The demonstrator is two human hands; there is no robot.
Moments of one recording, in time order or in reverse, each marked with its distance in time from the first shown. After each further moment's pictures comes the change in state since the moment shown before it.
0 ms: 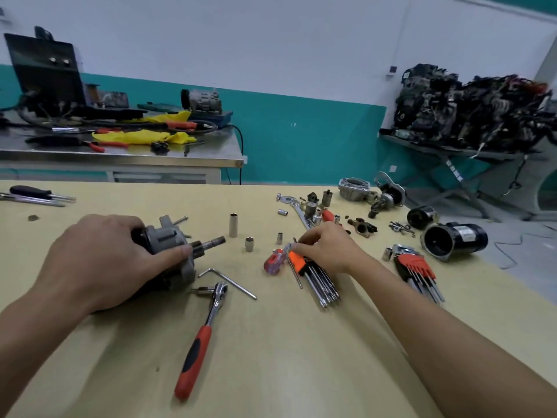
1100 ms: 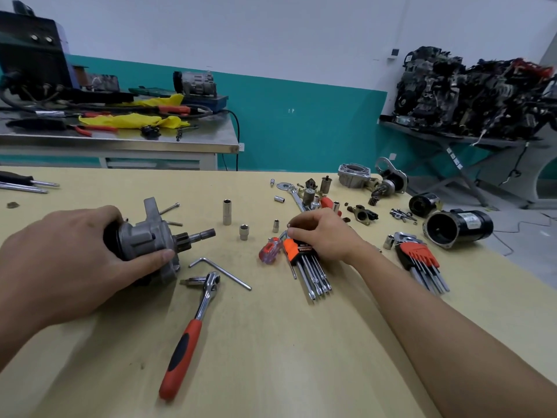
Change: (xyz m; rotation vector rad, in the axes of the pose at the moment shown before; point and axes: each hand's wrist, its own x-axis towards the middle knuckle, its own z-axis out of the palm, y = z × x) left_hand -0.007 -0.032 0.022 0.046 -0.097 -0.032; right_hand 0.012 0.012 0.007 0.245 -0.052 -0.064
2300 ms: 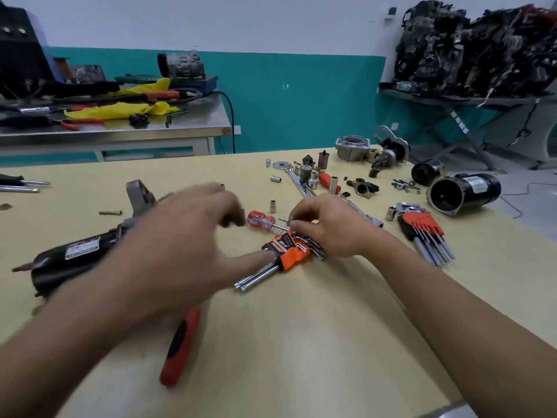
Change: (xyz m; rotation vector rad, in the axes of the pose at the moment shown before) left_hand -0.003 0.138 -0.035 -0.149 -0.227 0.404; right_hand -0.044 -0.026 -0.004 -0.227 -0.037 -0.130
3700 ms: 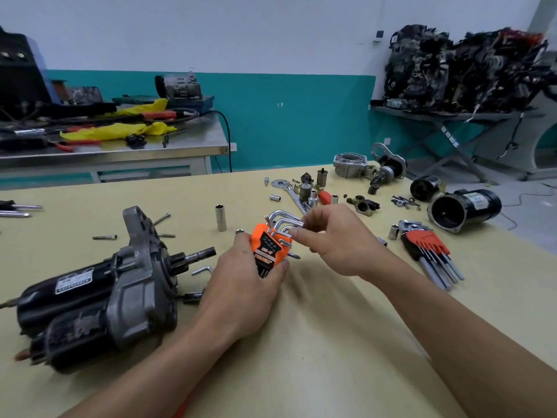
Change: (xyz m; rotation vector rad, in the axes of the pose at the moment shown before) left_hand 0.023 0.021 0.092 -0.545 0.038 -0.451; right_hand -0.002 -0.014 0.001 0.304 0.196 0.133
